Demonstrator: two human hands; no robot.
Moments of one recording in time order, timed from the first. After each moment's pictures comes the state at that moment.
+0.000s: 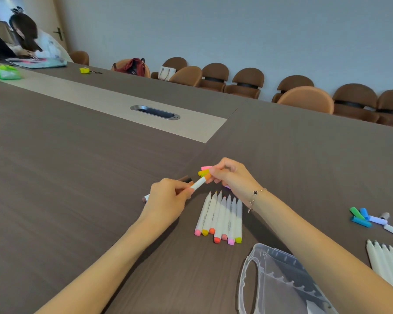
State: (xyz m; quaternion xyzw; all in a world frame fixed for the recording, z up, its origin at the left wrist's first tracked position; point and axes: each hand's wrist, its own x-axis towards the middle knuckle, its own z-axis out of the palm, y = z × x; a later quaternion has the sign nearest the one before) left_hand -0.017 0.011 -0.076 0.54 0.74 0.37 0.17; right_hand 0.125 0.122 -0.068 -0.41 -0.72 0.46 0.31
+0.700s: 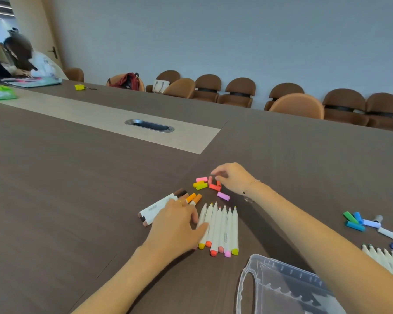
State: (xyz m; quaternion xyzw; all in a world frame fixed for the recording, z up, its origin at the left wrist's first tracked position) left_hand 0.002 0.005 -0.080 0.67 0.71 0.21 0.05; right_hand 0.133 0.179 -0.063 -0.46 -0.86 0.17 0.14
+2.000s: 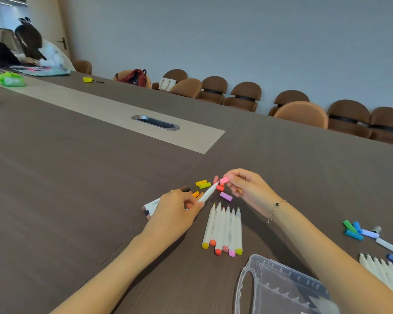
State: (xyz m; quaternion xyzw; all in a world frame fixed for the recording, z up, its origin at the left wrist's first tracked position) left_hand -0.007 0.011 -0.077 0.56 0.73 0.36 0.17; right_hand 0.160 0.130 -0.059 -0.41 -0.70 0.49 0.32
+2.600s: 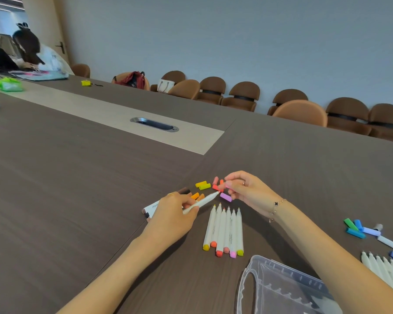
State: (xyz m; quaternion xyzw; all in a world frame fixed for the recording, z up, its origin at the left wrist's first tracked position) left_hand -0.010 0.011 -0.078 0.58 0.73 0.34 0.17; right_hand 0.164 0.131 -0.060 -0.41 -0.70 0.51 0.29
